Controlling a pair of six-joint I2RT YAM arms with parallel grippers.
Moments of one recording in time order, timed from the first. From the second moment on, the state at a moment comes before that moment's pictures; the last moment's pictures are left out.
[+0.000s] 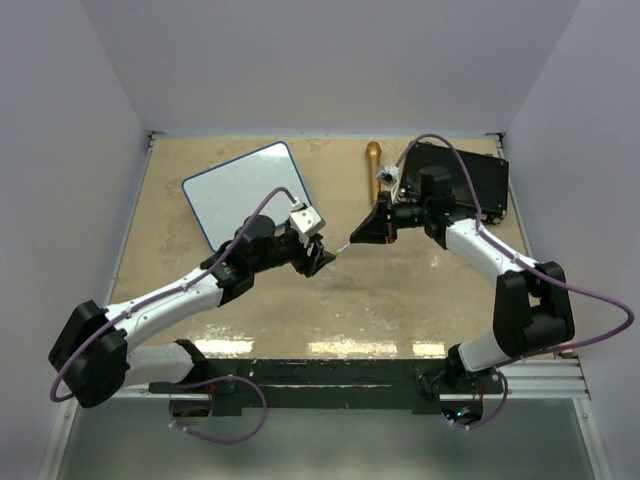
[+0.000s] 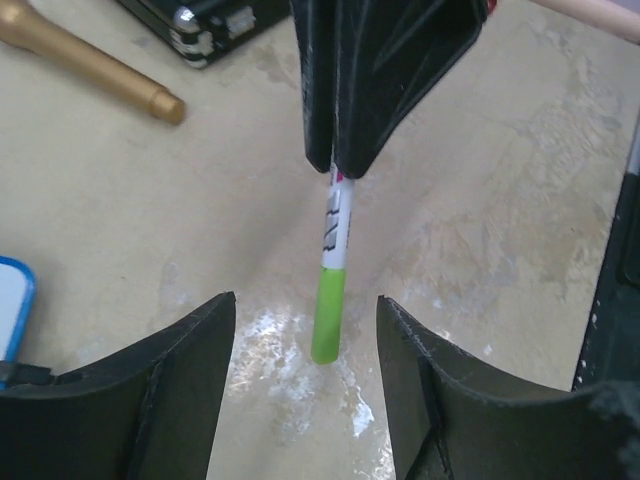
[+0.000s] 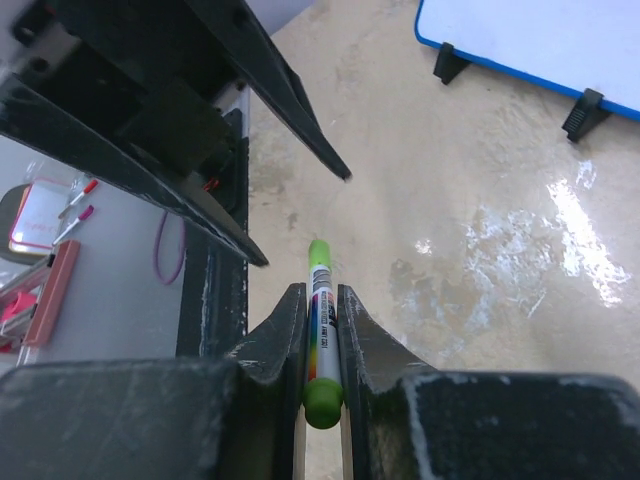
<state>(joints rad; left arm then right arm) -0.74 1.20 0.71 0.22 0.27 0.02 0.26 1.50 0.96 -0.04 -1.25 0.04</state>
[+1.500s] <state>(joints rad) -0.71 1.40 0.94 -0.13 0.63 0.19 0.28 1.43 0.95 -0.02 -1.35 0.06</state>
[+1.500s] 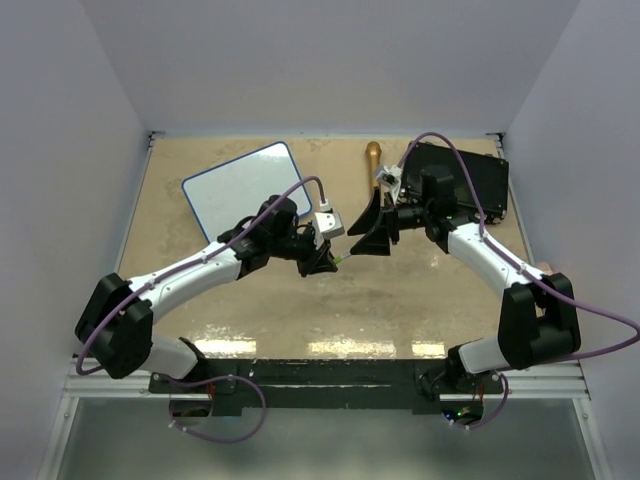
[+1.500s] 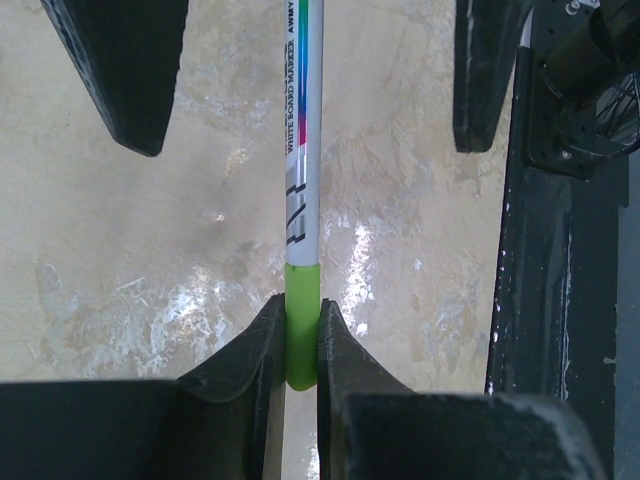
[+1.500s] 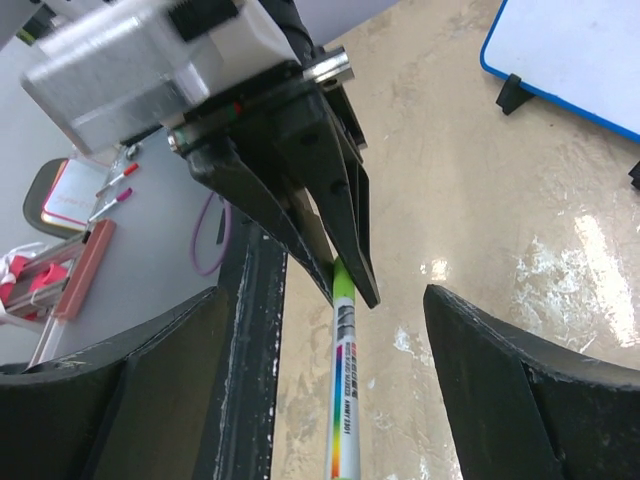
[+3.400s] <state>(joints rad) -0.65 1.42 0.99 -0.16 0.66 0.19 0.32 1.47 1.01 -0.15 -1.25 -0.04</state>
